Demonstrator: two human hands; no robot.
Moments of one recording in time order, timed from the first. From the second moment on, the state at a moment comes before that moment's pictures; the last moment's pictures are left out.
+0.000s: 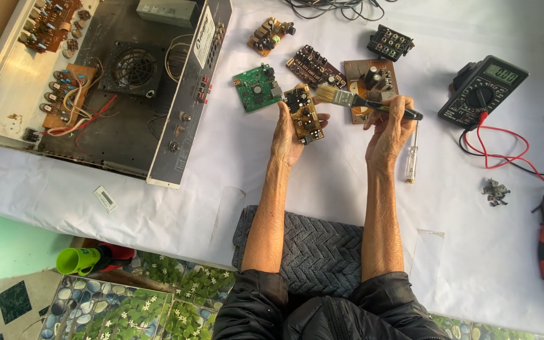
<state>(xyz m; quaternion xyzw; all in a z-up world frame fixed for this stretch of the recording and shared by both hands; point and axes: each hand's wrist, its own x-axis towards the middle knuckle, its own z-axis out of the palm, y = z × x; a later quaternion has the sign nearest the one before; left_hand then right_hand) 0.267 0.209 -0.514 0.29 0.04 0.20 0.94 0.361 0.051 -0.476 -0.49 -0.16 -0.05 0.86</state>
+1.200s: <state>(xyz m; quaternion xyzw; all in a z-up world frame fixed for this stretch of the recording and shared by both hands) 0.261 0.200 -0.498 0.43 0.02 0.19 0.88 0.344 0.051 -0.438 -0.58 -0.25 -0.16 0.76</state>
